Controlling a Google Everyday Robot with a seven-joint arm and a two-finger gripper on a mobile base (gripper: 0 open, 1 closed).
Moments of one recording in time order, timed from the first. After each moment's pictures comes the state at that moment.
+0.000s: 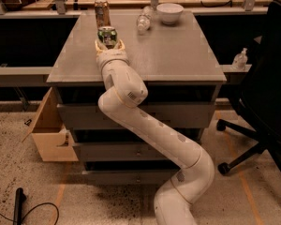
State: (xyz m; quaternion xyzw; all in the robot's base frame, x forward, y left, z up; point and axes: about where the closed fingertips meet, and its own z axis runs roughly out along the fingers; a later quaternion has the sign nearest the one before) arm 0.764 0.085 0.899 -0.05 0.68 0.12 0.72
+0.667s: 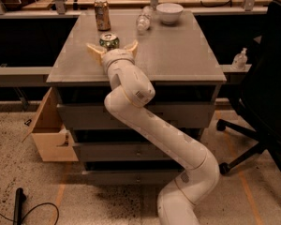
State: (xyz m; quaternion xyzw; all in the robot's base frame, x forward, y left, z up) arm 0.758 0.069 0.902 -0.05 0.69 0.12 0.71
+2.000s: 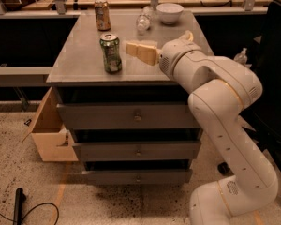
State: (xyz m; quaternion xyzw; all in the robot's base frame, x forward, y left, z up) arm 0.643 -0.059 0.979 -0.12 0.68 0.18 0.70
